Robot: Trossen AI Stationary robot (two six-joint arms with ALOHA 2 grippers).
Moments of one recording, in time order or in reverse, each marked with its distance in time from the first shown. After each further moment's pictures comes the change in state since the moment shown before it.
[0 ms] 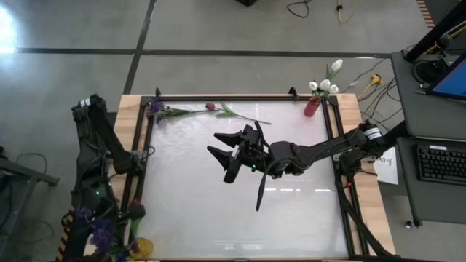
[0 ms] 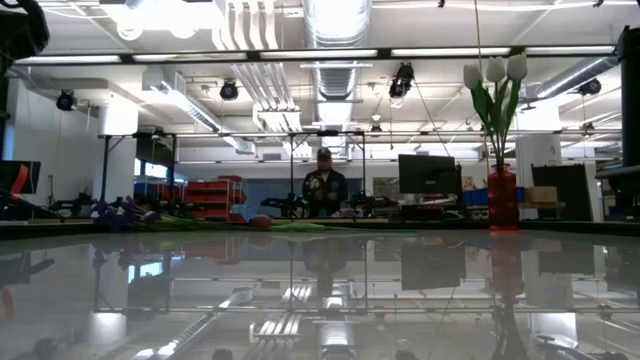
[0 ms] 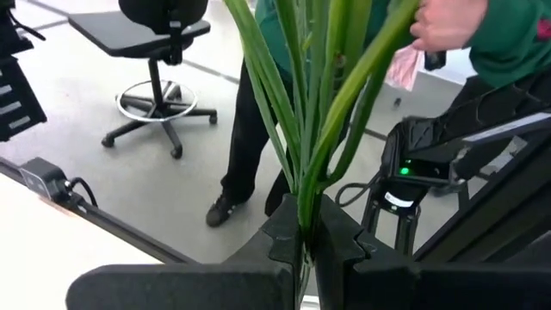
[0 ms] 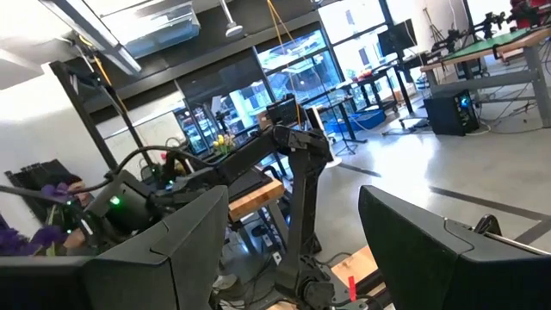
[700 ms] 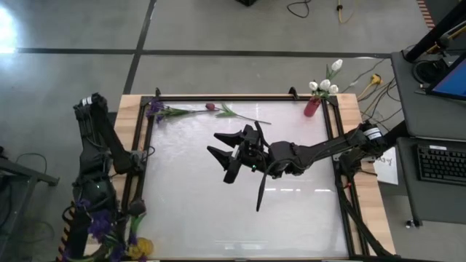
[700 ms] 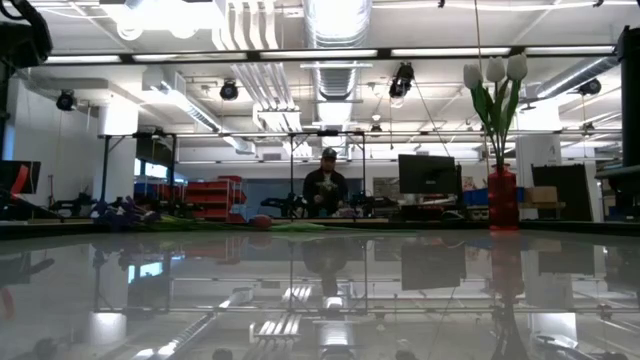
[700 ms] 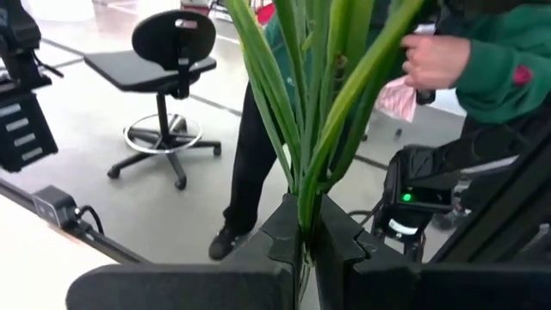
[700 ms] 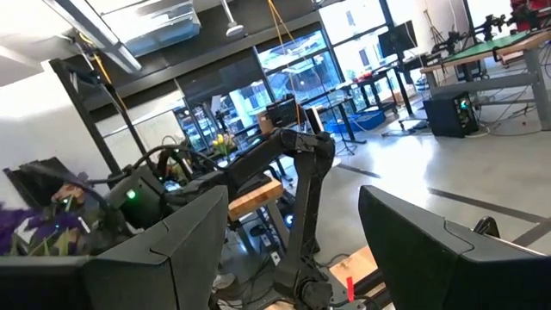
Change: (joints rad) left arm 0.000 -0.067 -0.082 0.123 -0.026 0.009; right arm 0.000 0.000 0.000 0.000 -0.001 -0.011
